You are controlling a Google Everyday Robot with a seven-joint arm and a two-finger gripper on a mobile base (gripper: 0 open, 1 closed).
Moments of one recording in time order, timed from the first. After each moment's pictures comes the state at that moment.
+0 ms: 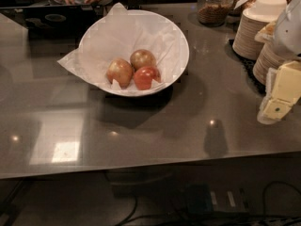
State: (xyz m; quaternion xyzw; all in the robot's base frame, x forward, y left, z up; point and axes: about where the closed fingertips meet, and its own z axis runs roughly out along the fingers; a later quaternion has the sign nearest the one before) arm 0.438 -0.217 0.976 -0.60 0.78 -0.03 0.16
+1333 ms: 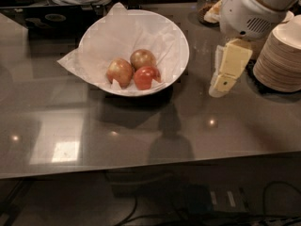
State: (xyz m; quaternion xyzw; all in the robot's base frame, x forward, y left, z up) arm 0.496 -0.133 0.989 -0.67 0.71 -0.01 0.22
